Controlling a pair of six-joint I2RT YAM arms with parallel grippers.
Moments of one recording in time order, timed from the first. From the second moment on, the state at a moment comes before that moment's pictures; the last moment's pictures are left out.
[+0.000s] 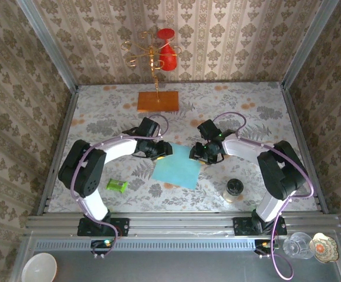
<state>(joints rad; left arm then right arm) -0.59 1.74 1.00 -0.34 0.43 -0.67 0.51 1.71 1.00 -0.51 -0.25 0.81</state>
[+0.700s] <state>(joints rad) -0.54 1.74 0.97 -0.34 0.41 -0.73 0.48 2.02 1.36 -0.54 -0.26 0.64</state>
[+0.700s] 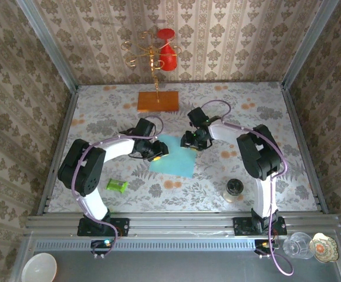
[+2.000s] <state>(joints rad) -0.49 1.81 0.98 -0.29 0.38 -0.72 0.49 1.94 1.19 -0.43 -0.33 0.74</state>
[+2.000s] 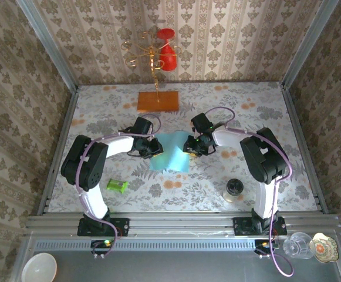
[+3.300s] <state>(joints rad) -0.44 1.65 0.71 0.15 0.49 -0.90 0.58 2.06 1.33 -0.39 -0.37 0.74</state>
